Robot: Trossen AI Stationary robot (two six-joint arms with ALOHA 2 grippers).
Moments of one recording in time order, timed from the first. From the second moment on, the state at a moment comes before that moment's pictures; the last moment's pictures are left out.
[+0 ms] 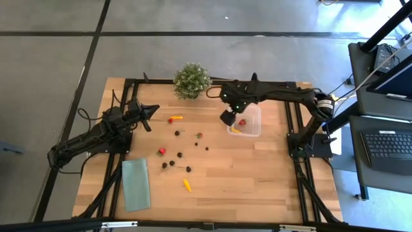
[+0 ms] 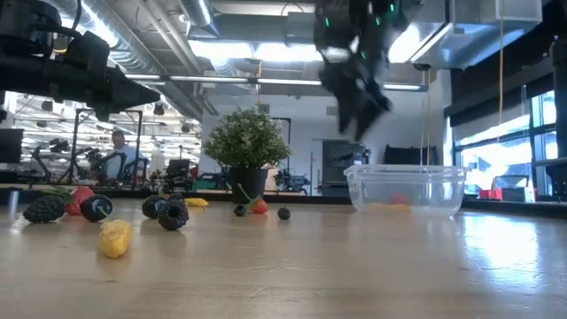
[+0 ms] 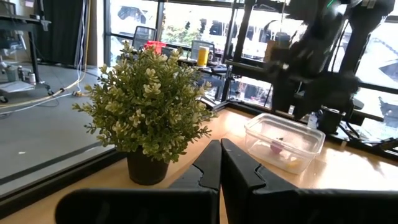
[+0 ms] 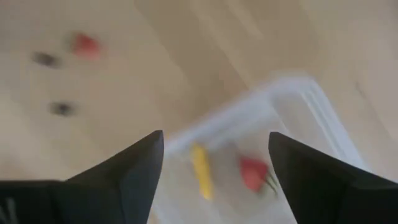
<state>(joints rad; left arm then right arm) 0.52 0.00 0.01 0.02 -0.04 -0.18 -0.29 1.74 1.46 -0.97 -0.01 0.33</state>
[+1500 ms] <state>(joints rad) 0.52 0.00 0.01 0.01 -0.04 -0.18 0.08 2.16 1.55 -0.64 0.02 -0.07</state>
